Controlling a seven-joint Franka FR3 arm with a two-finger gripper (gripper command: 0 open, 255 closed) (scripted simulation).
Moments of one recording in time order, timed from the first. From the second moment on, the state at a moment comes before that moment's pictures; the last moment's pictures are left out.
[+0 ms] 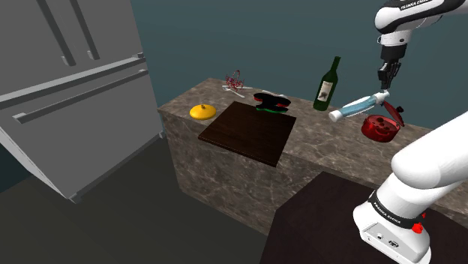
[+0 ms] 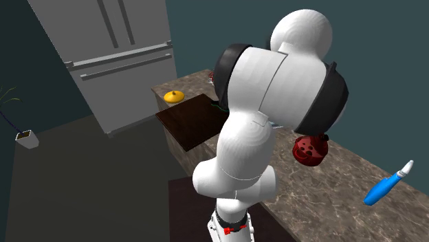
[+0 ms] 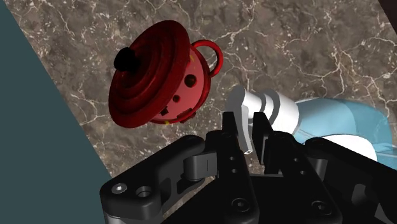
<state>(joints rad) -0.29 -0.26 -0.51 -2.12 -0.34 1.72 -0.58</state>
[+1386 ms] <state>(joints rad) -0.31 -0.39 -0.49 -1.99 -0.39 1.49 -0.65</state>
